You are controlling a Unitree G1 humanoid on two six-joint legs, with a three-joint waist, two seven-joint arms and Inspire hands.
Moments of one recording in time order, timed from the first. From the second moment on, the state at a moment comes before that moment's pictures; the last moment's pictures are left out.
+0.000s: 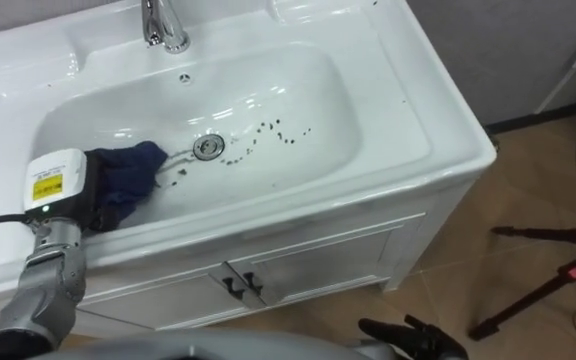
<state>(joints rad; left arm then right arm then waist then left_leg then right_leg) 0.11 0.30 -0.01 0.54 1.11 0.07 0.40 0.08 -0.29 0.02 1.34 0.46 0.00 0.32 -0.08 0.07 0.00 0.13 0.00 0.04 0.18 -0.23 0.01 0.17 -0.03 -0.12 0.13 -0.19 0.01</state>
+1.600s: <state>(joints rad) -0.23 0.19 -0.50 0.42 1.01 0.32 -0.01 0.02 -0.33 0.02 1.40 0.60 0.05 0.24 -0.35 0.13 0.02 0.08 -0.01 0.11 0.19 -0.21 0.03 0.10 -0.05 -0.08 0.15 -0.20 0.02</state>
